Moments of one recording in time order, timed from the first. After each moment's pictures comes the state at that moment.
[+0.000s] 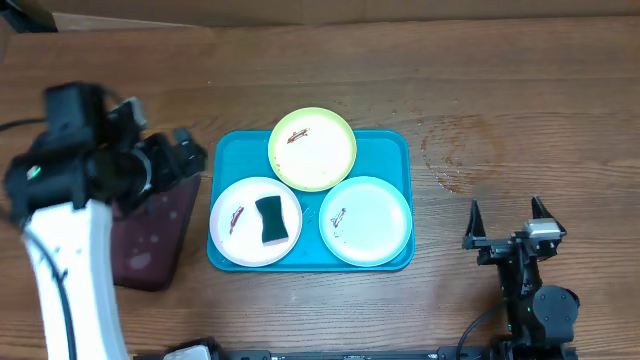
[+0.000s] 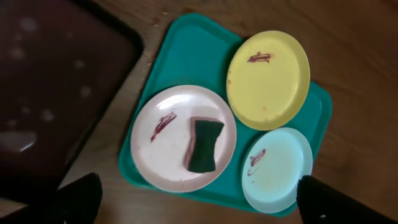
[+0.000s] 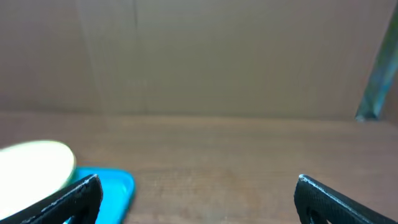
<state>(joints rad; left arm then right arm) 0.24 1.33 1.53 -1.37 0.28 -0.29 0.03 0.01 0.02 0.03 -0.04 0.01</state>
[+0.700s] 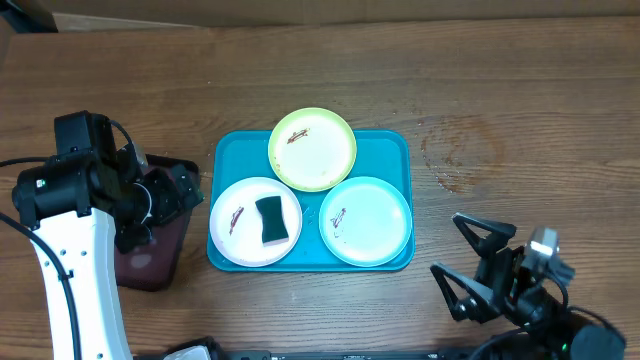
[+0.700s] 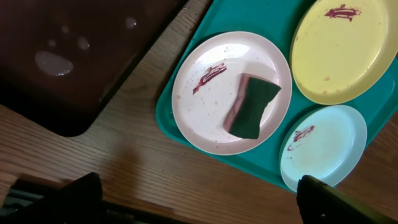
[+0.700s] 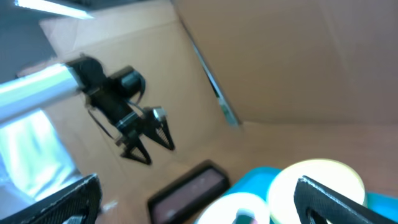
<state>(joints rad) 0.26 1.32 1.40 -1.46 0.20 -0.33 0.01 0.08 0.32 0.02 -0.87 0.66</state>
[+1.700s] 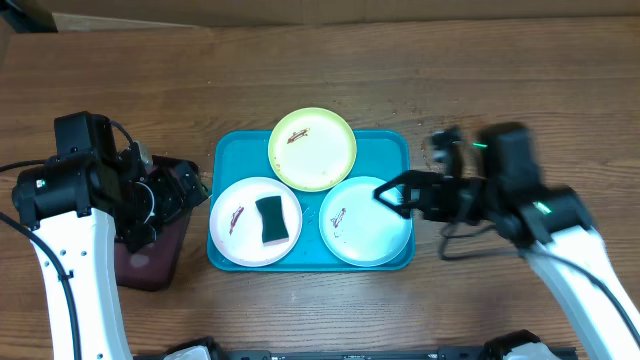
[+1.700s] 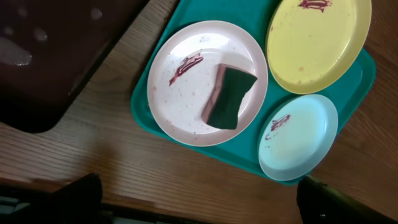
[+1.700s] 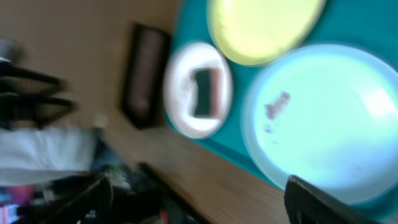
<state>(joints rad) 0.26 1.32 1.40 -1.47 0.29 -0.34 0.31 1.23 1.06 -0.83 -0.67 0.44</state>
